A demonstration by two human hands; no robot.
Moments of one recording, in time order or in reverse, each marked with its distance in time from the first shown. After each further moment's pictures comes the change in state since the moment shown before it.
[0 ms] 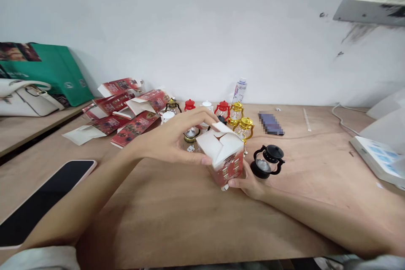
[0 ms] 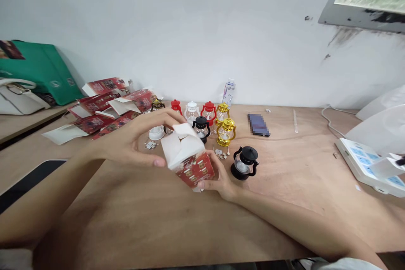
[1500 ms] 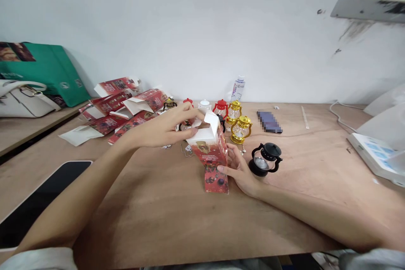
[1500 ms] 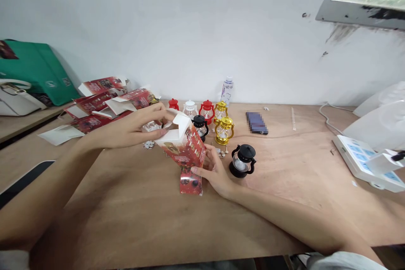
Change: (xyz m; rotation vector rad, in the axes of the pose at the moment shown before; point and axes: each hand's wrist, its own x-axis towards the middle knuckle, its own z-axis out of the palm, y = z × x) left_hand -0.002 -0.025 -0.009 0.174 -0.091 -0.245; right_hand 0.010 -0.003 0.010 -0.024 0.111 -0.014
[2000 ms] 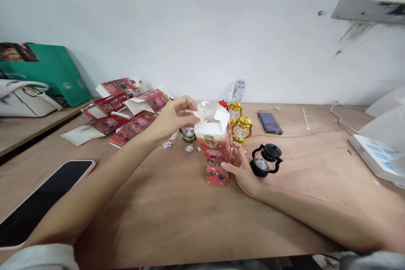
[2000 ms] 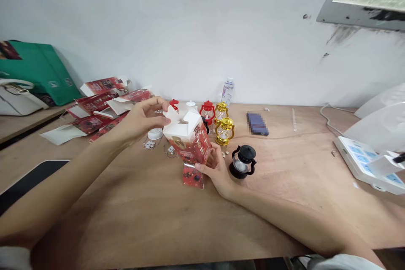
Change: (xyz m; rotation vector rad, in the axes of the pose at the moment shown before) left_hand 0.018 -0.003 0.025 -0.903 0.472 -0.311; right_hand 0.000 -0.003 0.002 0.112 0.110 0.018
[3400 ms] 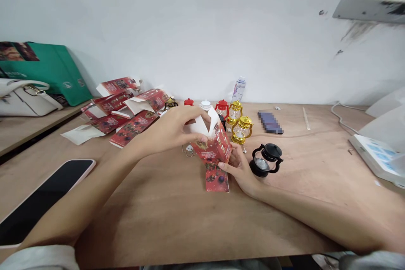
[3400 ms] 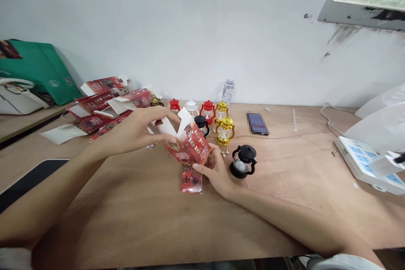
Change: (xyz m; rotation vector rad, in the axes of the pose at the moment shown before) left_hand -0.018 0.020 -0.003 0.925 -0.280 0.422; right_hand 0.000 -0.003 0.005 -0.052 -0.015 0.019
